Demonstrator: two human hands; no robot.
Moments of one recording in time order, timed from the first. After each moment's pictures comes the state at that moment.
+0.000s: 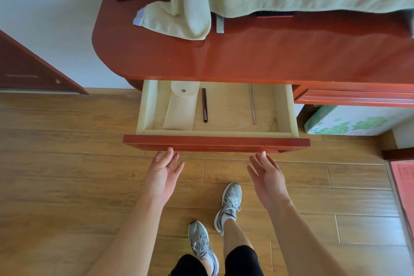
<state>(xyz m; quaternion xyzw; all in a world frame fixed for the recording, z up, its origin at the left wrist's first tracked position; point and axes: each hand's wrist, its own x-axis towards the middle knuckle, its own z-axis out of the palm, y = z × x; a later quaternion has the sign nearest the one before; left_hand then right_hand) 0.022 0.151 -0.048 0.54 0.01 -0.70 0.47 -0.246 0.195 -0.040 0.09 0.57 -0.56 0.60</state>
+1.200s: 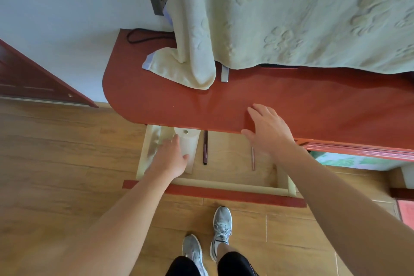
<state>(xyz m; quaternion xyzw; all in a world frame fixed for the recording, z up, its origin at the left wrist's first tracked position) -0.014 -0.005 0.006 0.71 -0.64 -0.28 -0.10 -0.283 -0.037 0.084 -0.72 0.67 0.03 0.17</state>
